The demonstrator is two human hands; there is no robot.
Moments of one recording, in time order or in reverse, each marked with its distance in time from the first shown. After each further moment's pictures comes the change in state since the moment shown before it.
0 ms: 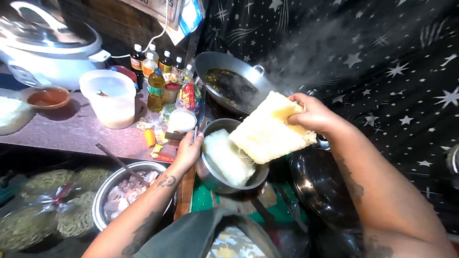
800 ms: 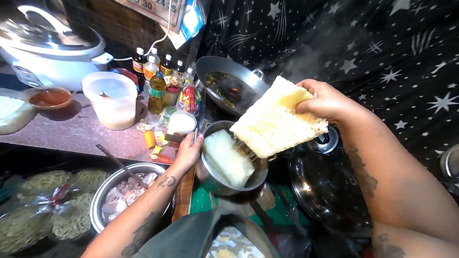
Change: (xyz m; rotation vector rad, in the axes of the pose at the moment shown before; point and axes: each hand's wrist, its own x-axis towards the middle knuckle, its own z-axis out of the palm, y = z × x) left_hand -0.001 0.002 0.000 -0.001 0.002 0.012; right_hand -0.004 -0.032 -0.032 0.008 0.052 -0.049
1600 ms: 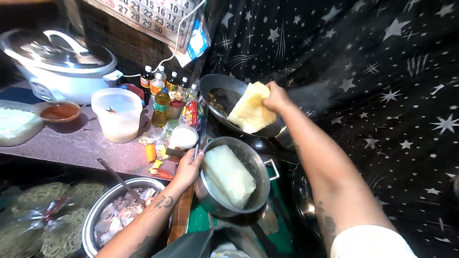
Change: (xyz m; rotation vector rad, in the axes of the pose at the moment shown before) left_hand 0.001 0.001 -0.003 -0.047 -0.014 0.032; right_hand 0.144 -0.010 0.056 -0.218 0.171 -0.029
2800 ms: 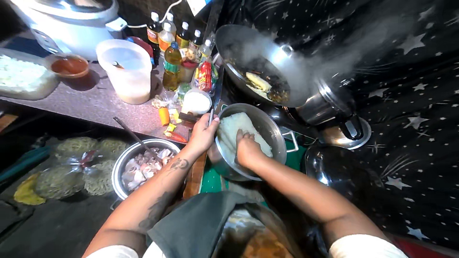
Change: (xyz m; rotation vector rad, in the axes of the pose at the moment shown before) left_hand 0.000 -0.012 0.001 0.032 0.022 0.031; right_hand -0.205 -0.031 0.176 -0.385 -0.703 -0.017
